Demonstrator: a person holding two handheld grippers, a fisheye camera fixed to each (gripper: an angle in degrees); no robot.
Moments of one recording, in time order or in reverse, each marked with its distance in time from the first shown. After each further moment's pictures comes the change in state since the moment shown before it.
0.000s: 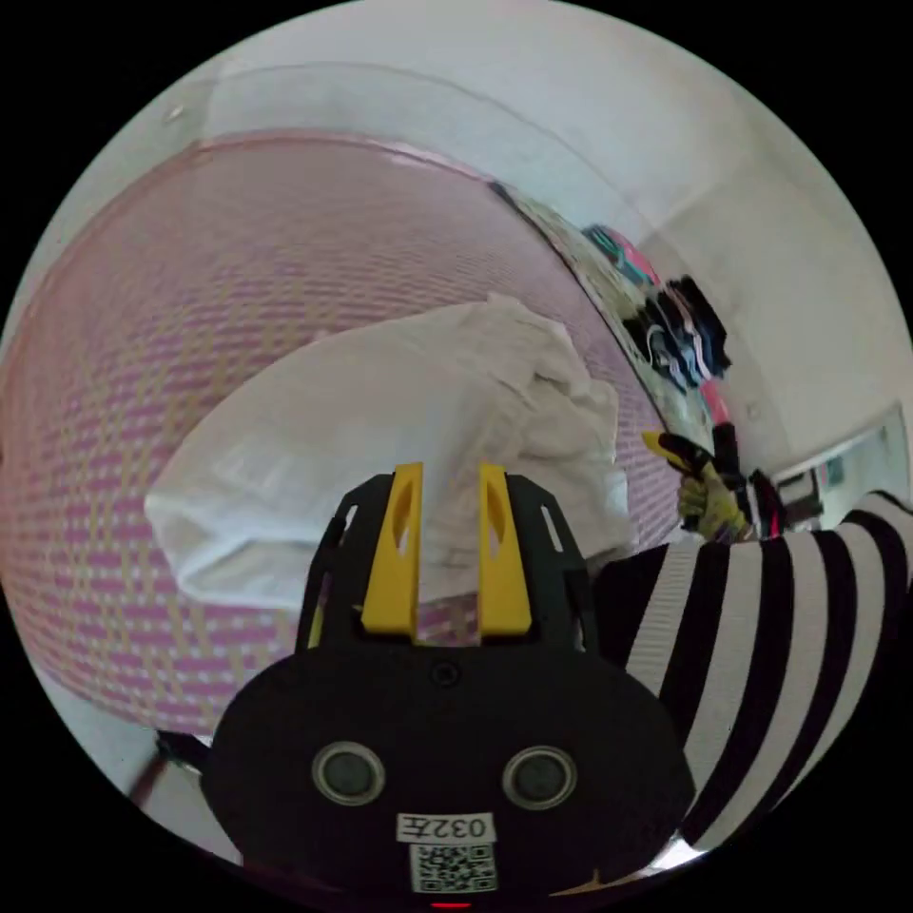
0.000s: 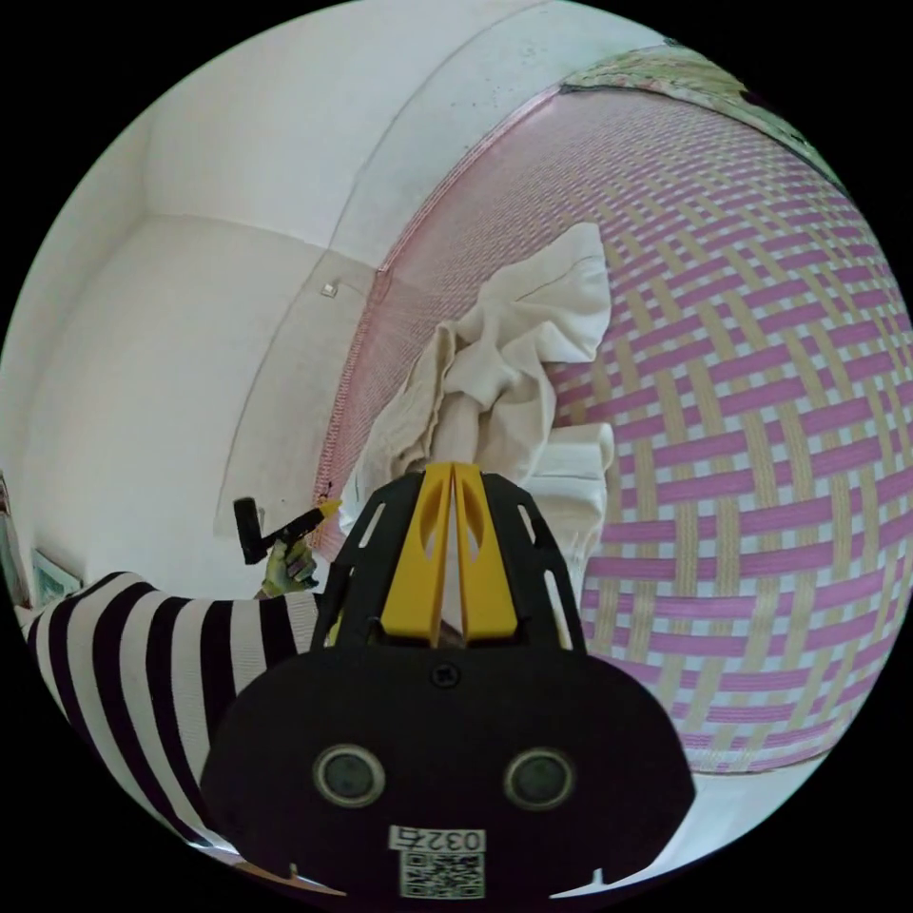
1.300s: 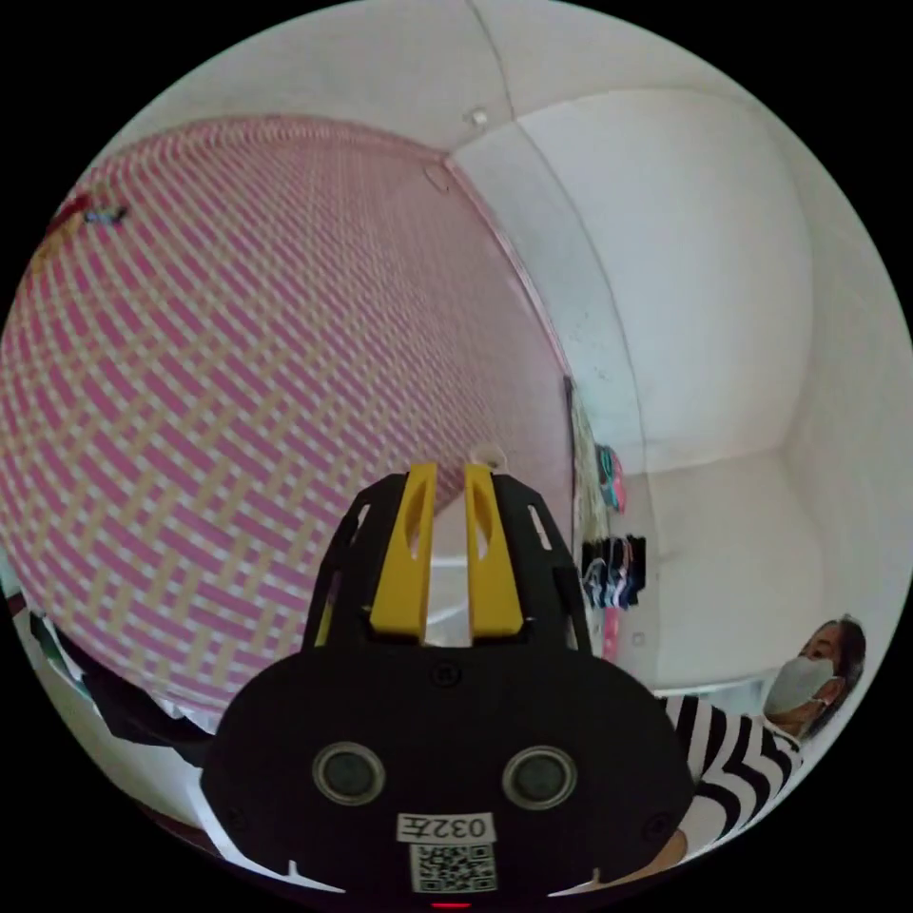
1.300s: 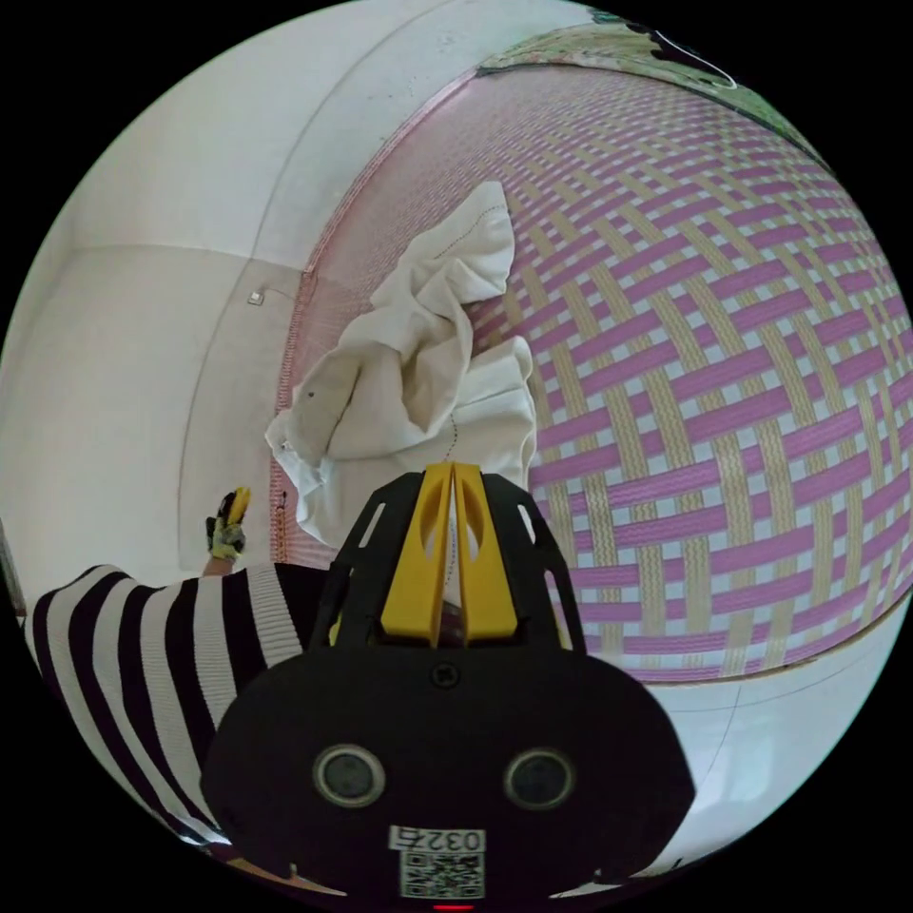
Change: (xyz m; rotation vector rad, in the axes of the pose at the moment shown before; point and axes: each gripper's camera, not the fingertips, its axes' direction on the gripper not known) left arm -0.213 0.044 -0.264 0.325 0.291 -0.635; right arm 0.022 0.003 0.000 -0.025 0.161 0.169
